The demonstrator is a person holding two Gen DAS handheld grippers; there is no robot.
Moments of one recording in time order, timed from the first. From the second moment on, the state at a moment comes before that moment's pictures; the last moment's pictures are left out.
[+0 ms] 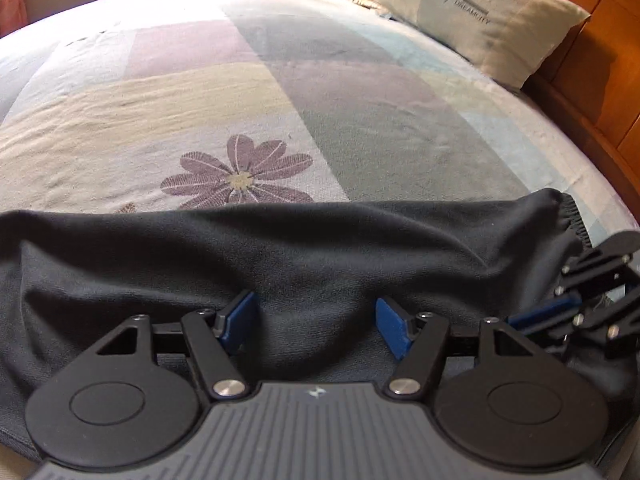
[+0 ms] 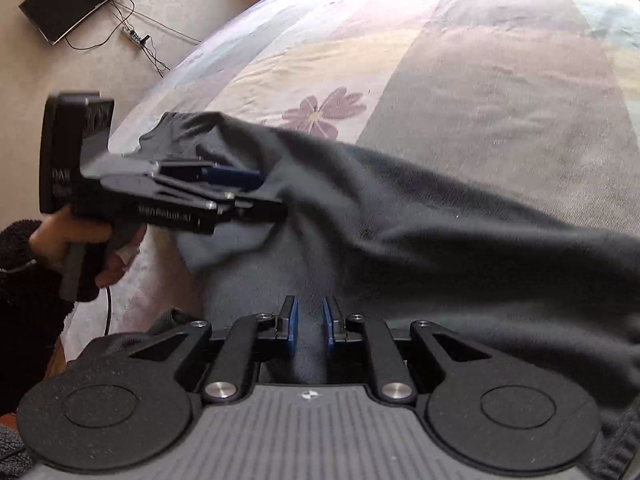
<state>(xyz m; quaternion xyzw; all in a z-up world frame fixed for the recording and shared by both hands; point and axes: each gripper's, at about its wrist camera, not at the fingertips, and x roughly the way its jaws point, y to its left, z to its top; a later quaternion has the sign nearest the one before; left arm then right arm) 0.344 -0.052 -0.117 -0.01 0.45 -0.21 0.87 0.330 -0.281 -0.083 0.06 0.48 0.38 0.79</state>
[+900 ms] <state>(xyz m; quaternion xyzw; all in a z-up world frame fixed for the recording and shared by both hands) 0.314 -0.008 -0.116 -0.04 0.48 -0.19 0.86 0.408 -0.252 -0.091 -0.12 0.42 0.32 0.84</state>
